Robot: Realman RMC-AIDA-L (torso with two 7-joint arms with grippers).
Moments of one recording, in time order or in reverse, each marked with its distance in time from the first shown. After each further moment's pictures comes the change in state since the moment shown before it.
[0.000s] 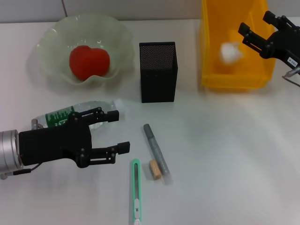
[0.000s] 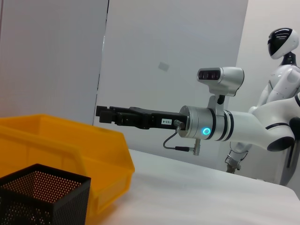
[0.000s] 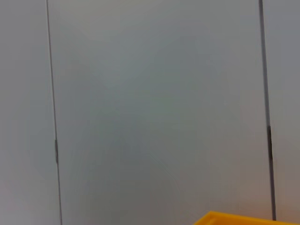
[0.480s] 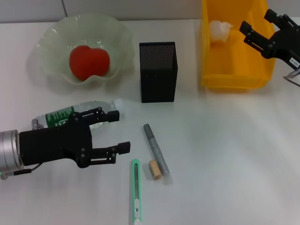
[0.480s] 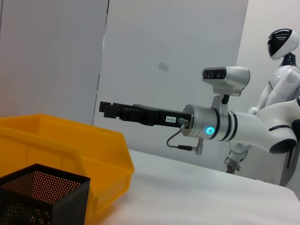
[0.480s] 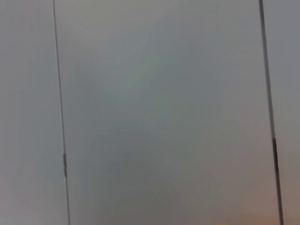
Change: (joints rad) left arm 0.000 -0.002 0.000 0.000 0.000 0.000 -0.003; right arm -0.013 0.001 0.010 0.001 0.003 -0.053 -0.001
